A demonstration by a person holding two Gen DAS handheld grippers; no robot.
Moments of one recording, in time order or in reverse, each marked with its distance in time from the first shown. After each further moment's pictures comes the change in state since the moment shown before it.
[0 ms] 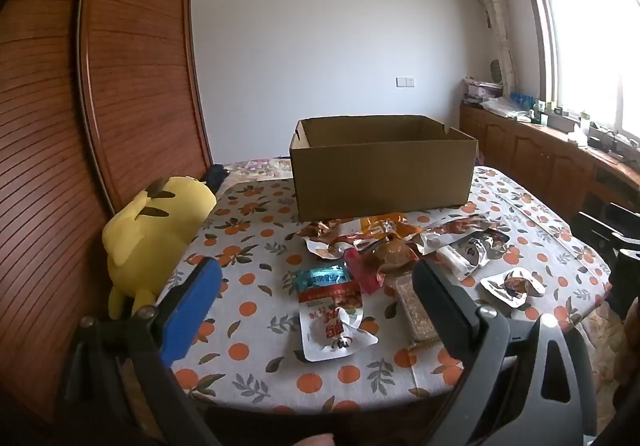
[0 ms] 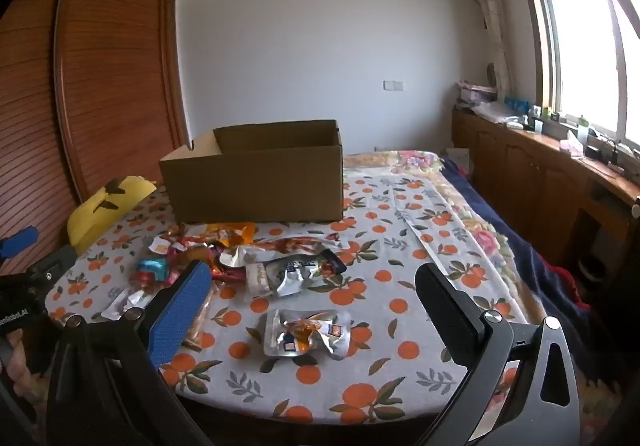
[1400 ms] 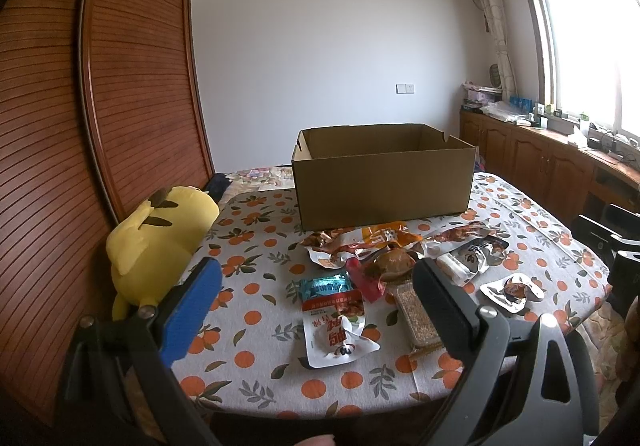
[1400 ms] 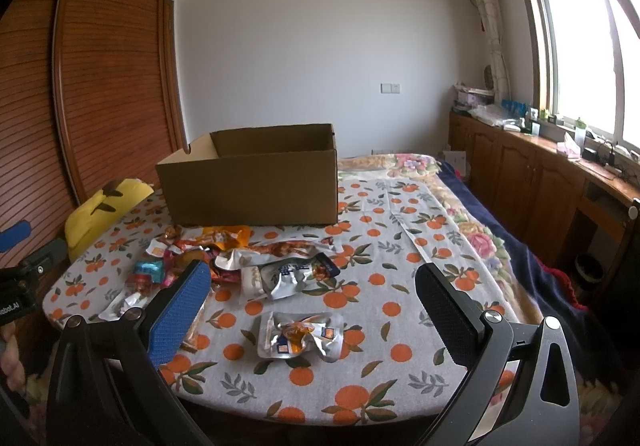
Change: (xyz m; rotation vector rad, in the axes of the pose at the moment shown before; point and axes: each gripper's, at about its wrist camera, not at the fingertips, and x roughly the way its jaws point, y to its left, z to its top) left arm -0.009 0.002 0.008 0.007 -0.030 0.002; right arm -0.003 -0.004 0.001 -0.006 -0.009 -0.011
